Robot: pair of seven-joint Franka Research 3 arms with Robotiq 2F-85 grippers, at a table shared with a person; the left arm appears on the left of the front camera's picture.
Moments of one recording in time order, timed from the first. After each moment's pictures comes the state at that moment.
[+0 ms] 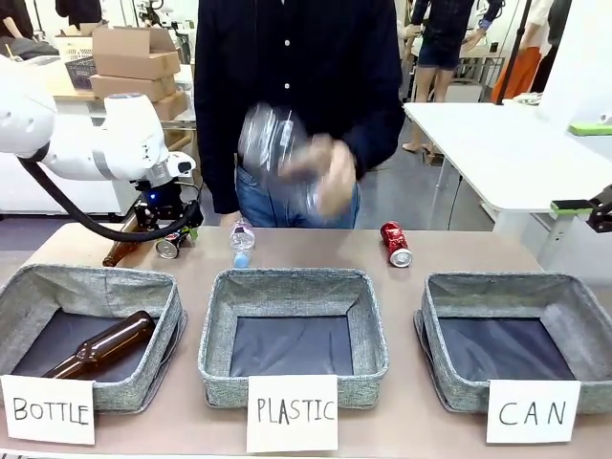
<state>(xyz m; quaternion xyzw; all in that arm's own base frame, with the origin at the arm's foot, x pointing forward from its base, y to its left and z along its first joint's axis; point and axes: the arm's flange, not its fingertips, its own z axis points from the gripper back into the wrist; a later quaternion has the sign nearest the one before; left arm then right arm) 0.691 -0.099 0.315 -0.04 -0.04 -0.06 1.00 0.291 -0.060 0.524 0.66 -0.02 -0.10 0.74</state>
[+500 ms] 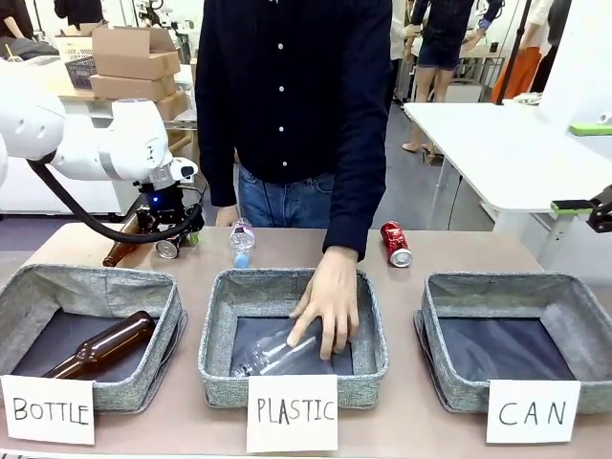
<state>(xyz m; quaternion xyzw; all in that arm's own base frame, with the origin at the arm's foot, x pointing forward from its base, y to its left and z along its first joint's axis) 0.699 -0.100 0.307 -0.04 -0.02 -0.06 1.00 0.291 -0.060 0.524 0.66 -0.02 -0.10 0.74</state>
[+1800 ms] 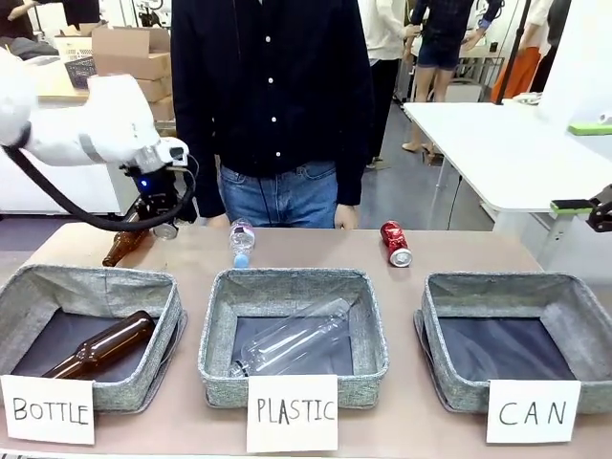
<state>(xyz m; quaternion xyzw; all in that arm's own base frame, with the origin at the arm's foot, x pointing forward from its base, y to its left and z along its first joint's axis) 0.662 -0.094 0.369 -0.07 -0.04 -0.08 0.99 0.292 -0.060 0.524 0.66 -0.02 -0.10 0.74</state>
